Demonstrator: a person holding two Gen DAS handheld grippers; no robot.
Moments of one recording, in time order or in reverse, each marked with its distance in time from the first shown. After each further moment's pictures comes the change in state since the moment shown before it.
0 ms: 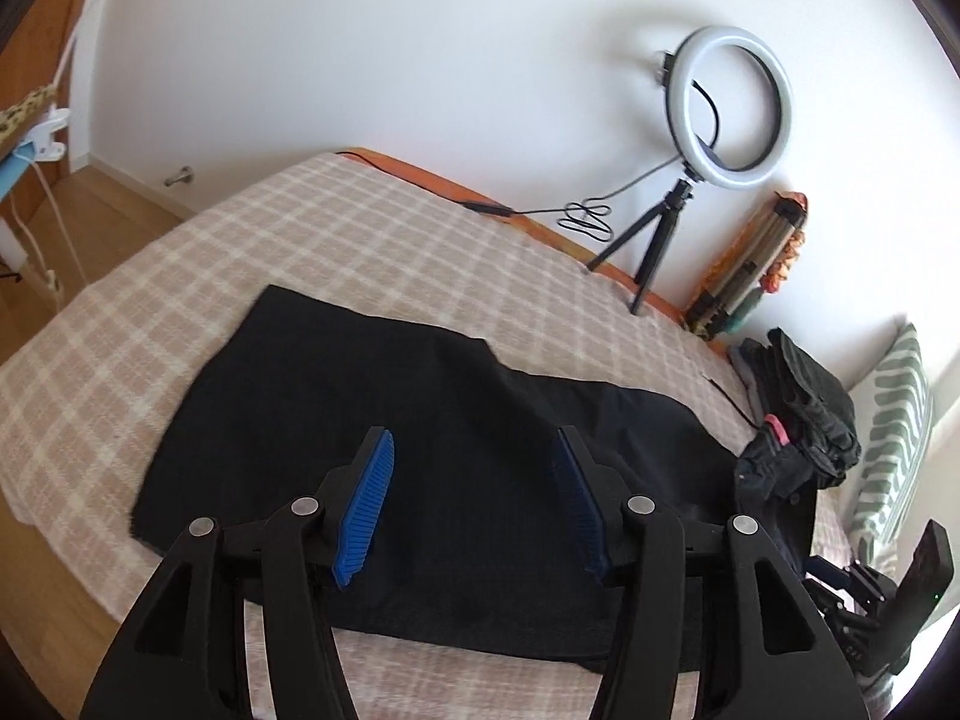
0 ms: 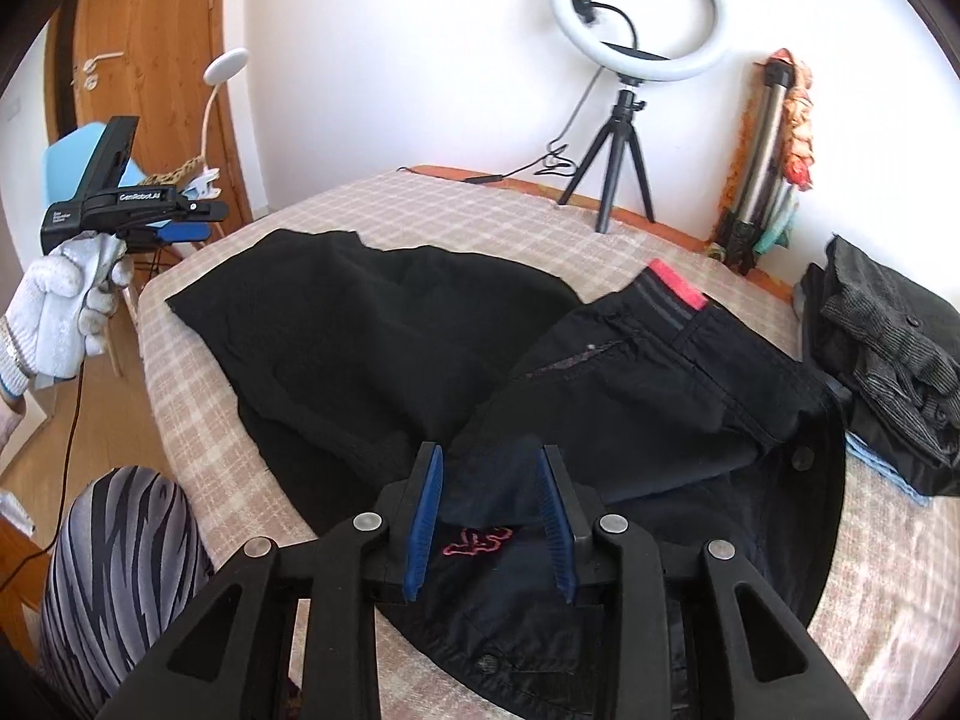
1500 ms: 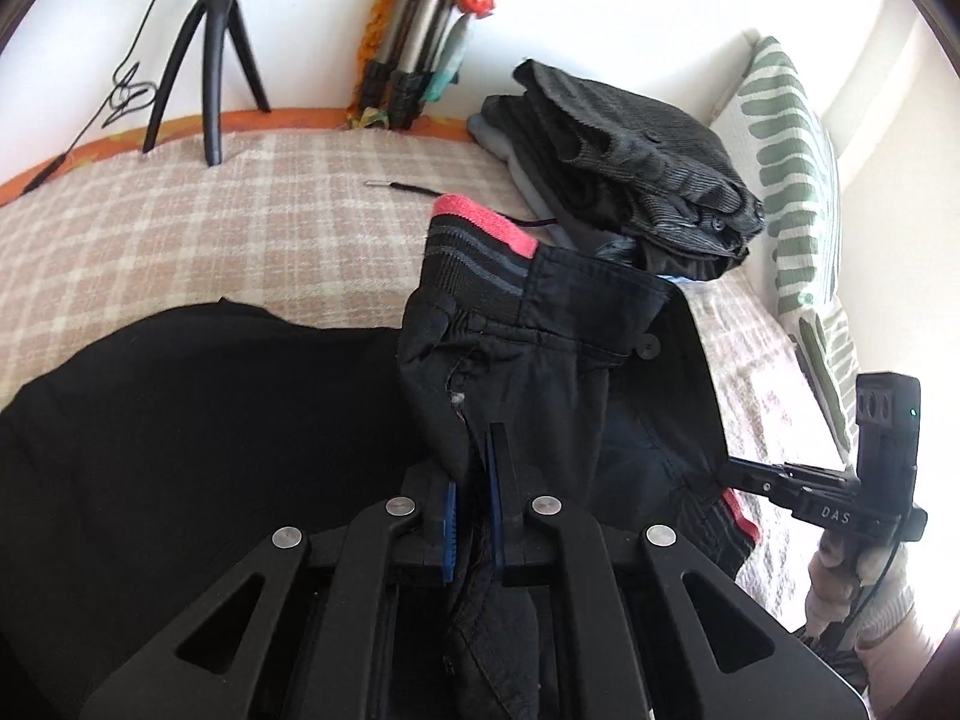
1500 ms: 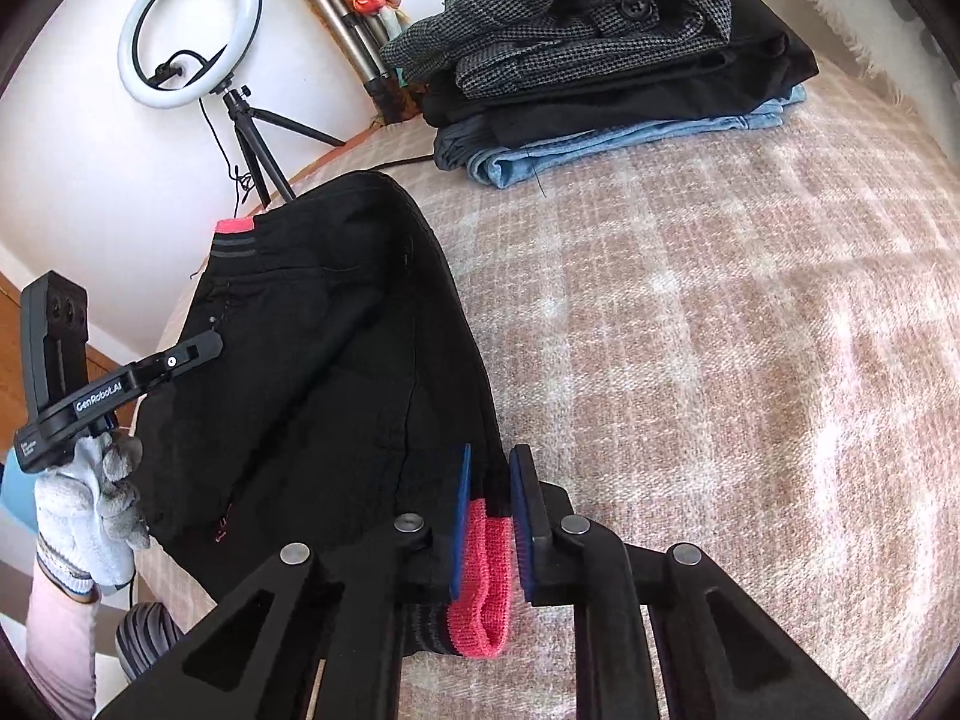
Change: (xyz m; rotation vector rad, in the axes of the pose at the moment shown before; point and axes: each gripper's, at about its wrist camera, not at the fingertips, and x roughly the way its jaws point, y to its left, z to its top) left arm 0.145 -0.264 -0.066 0.501 0.357 -0.279; right arm -0.005 -0.203 -0.105 0.736 0.145 -0.003
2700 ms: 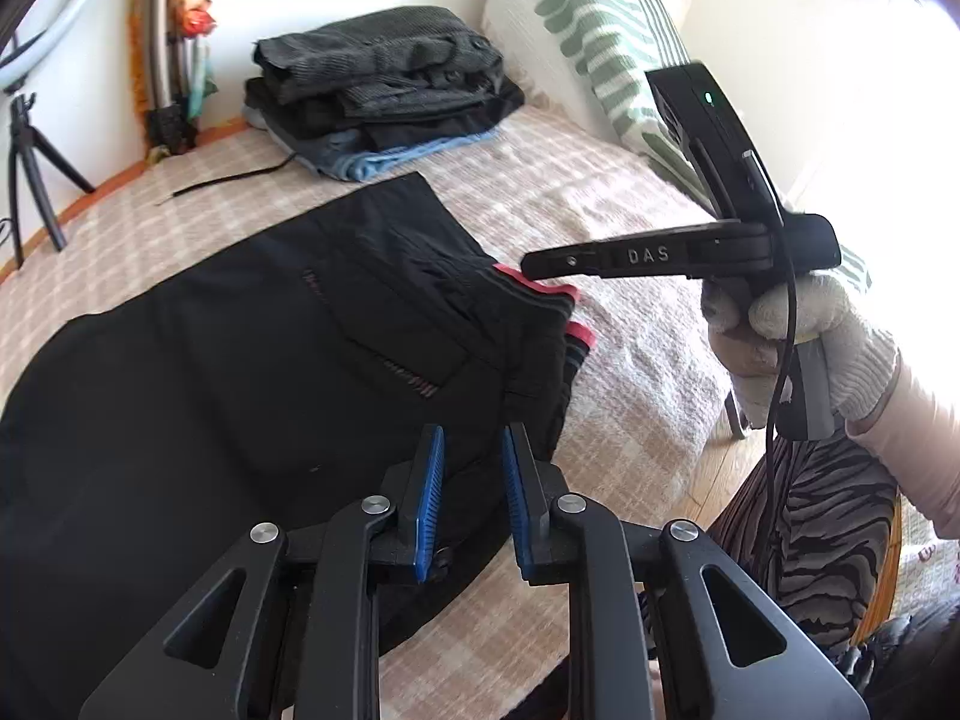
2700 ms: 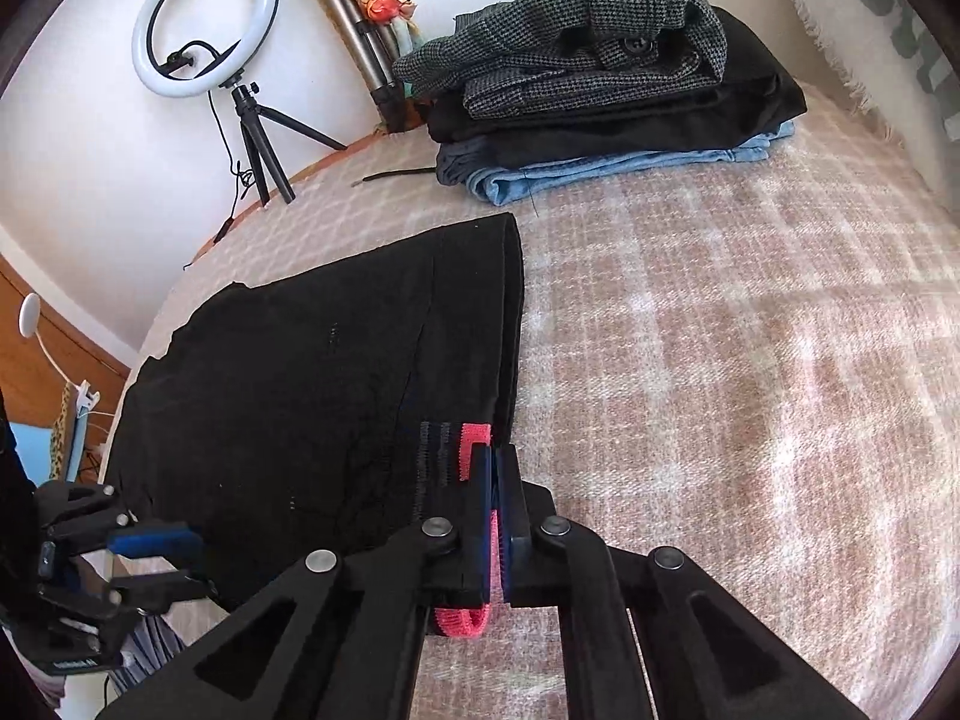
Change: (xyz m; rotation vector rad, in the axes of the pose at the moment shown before) left arm -0.031 -0.096 -0.071 0.355 0.111 -0.106; right arm -0.017 0.008 -0.007 -0.078 -0.028 -0.069
